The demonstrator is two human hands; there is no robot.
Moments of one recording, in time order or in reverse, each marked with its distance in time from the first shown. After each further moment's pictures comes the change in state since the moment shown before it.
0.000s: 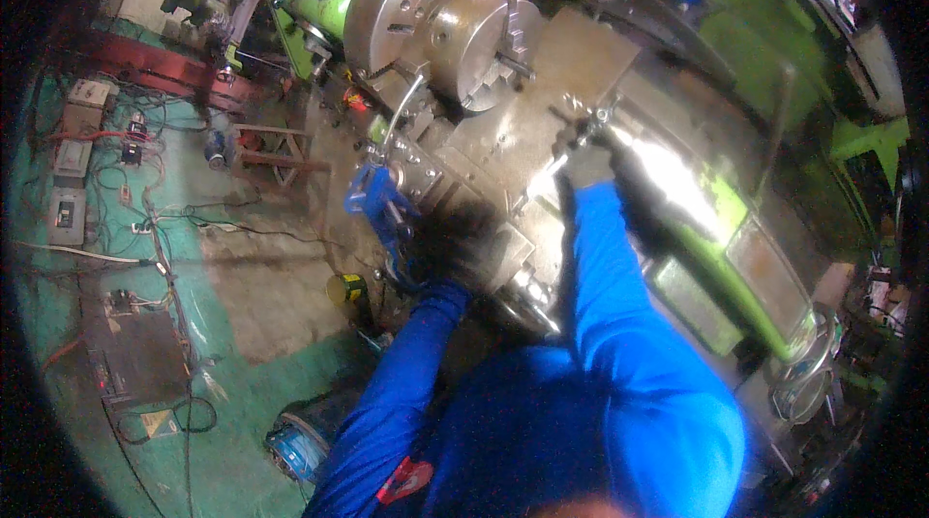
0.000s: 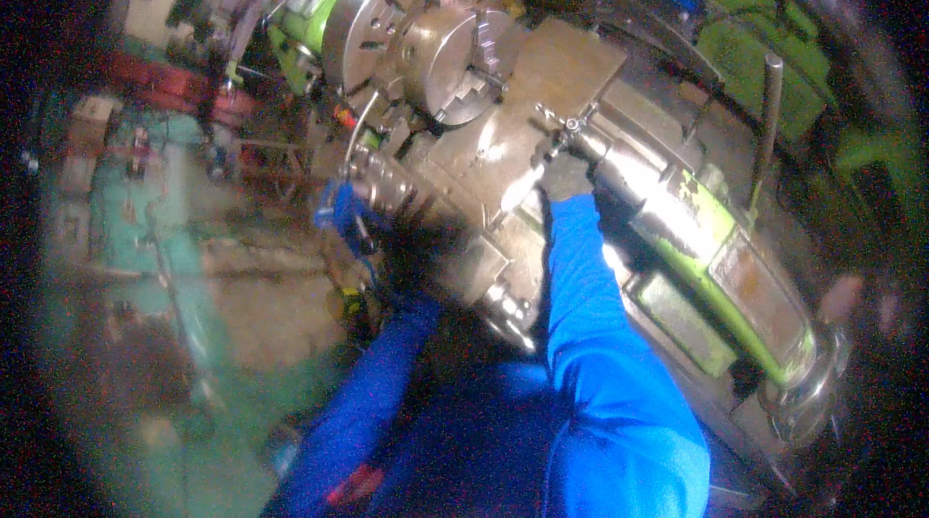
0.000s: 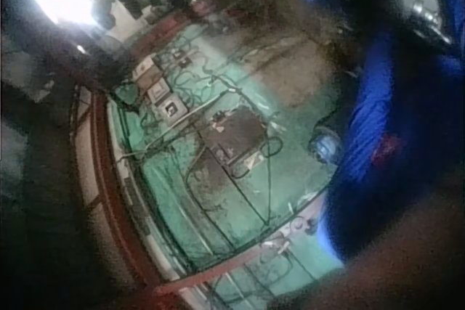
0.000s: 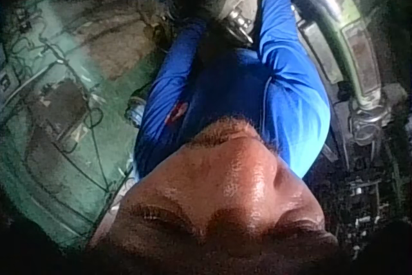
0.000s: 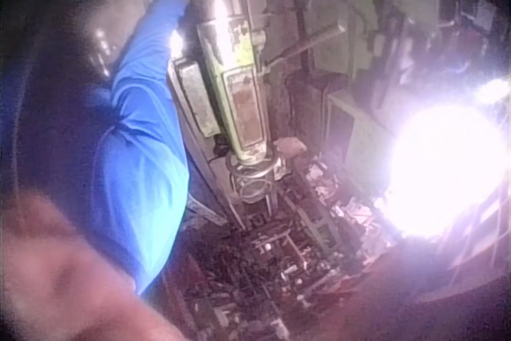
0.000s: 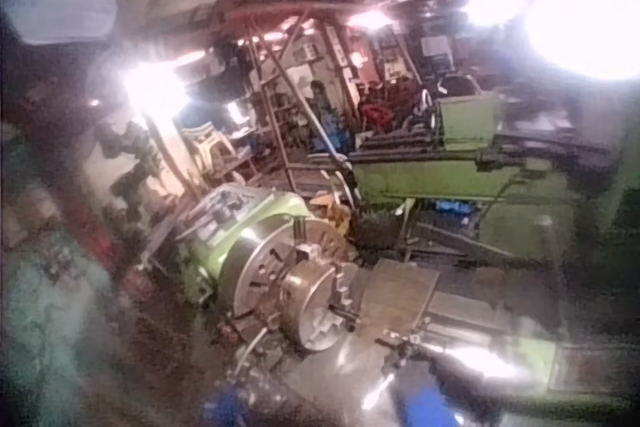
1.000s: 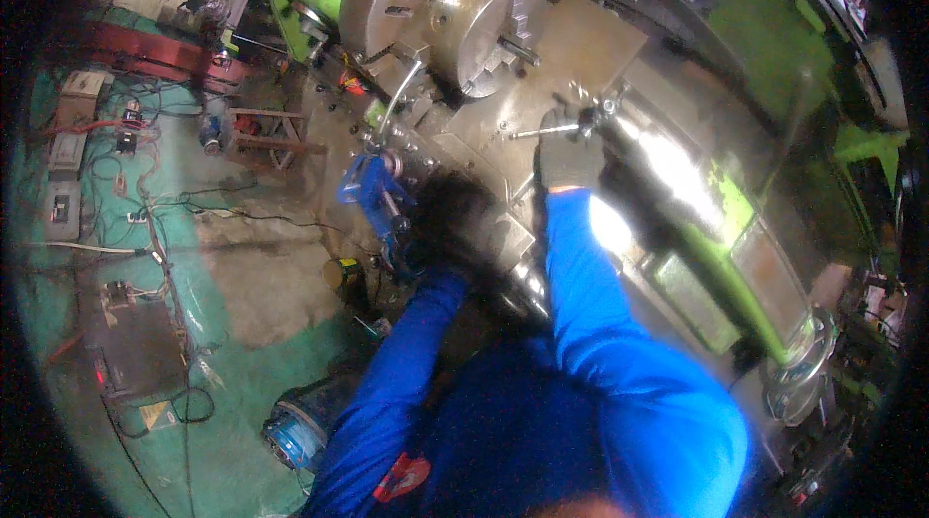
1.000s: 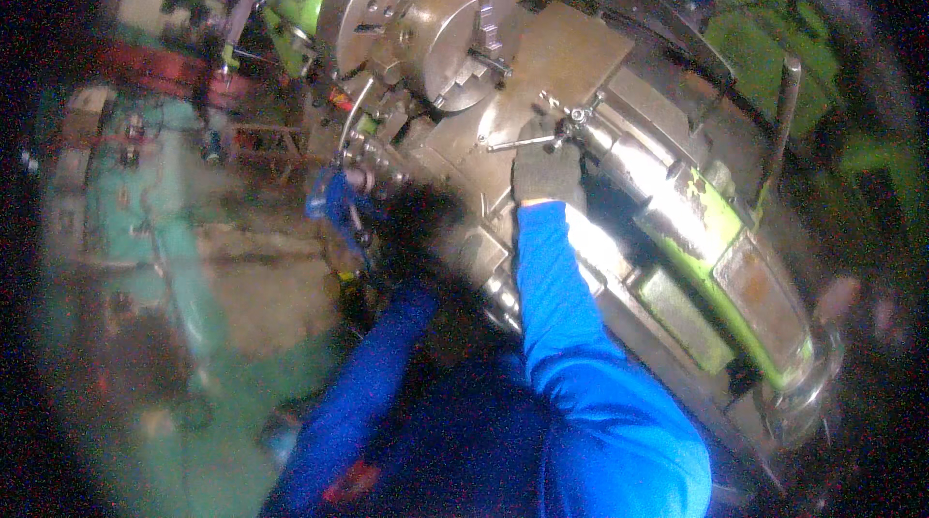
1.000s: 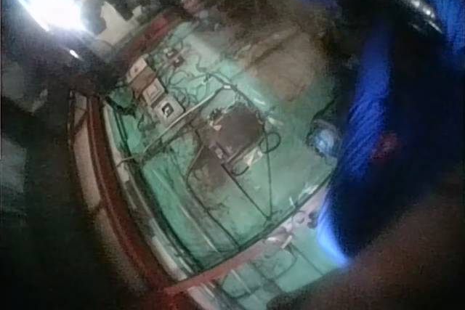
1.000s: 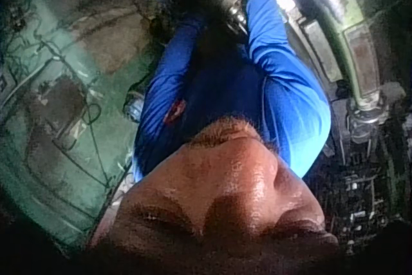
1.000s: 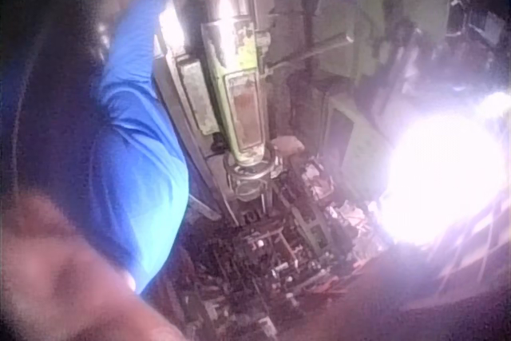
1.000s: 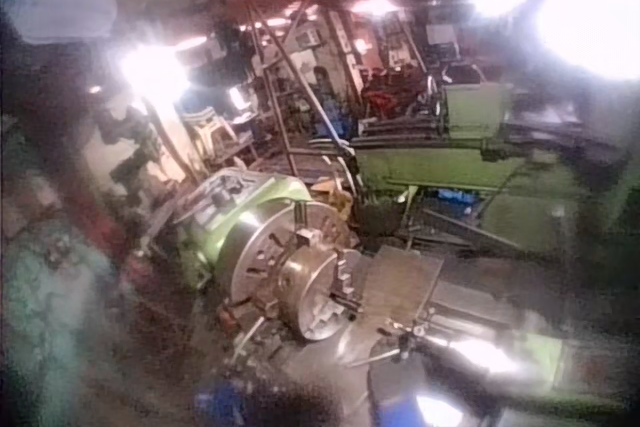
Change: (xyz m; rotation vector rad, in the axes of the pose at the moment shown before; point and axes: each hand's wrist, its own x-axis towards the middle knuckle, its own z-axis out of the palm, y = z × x) left_hand 0.012 0.012 -0.041 -0.067 -0.060 -0.036; right_hand -0.046 -0.103 0.016 0.160 0.364 0.361
